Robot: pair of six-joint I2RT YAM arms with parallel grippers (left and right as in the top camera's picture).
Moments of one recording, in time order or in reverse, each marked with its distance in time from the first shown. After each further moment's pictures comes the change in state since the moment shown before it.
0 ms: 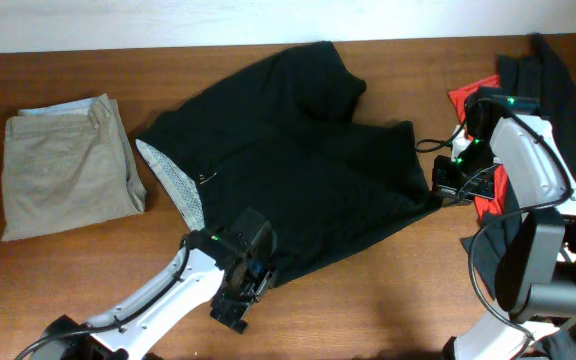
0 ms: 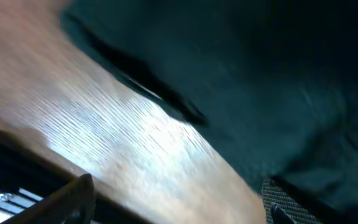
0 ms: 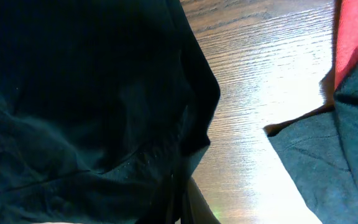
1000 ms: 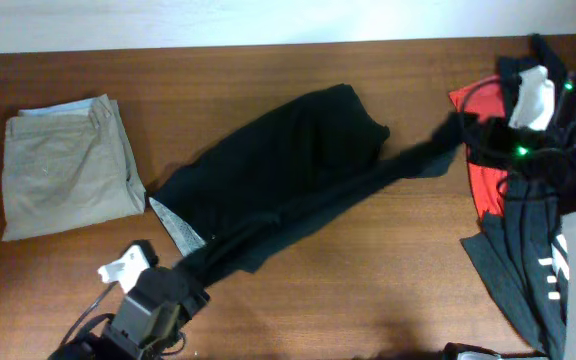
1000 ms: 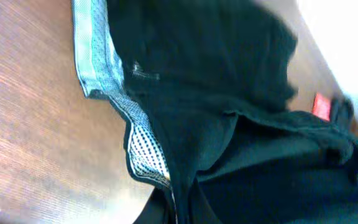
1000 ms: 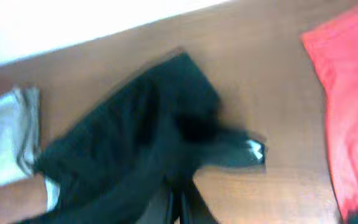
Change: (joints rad) left arm -0.002 -0.849 0.096 -0.237 -0.513 0.371; right arm -0.043 -0.538 0.049 0.323 -0.313 -0.009
